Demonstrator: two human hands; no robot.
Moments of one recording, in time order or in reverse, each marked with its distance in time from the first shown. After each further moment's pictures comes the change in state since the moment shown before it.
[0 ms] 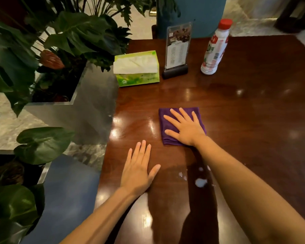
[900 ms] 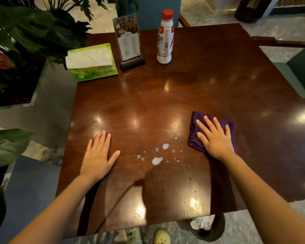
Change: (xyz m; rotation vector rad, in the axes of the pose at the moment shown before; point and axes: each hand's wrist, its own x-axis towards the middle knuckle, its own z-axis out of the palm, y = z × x) left_hand 0.001 0.003 -0.002 0.086 -0.115 -0.055; right_hand -0.194 0.134 0.021 0.104 0.088 0.478
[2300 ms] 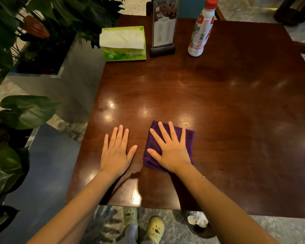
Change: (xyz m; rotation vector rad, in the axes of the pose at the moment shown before) left_hand -0.049 0.022 0.016 -0.045 0.099 -0.140; right_hand -0.044 -0.170 0.049 -0.156 0.044 -0.478
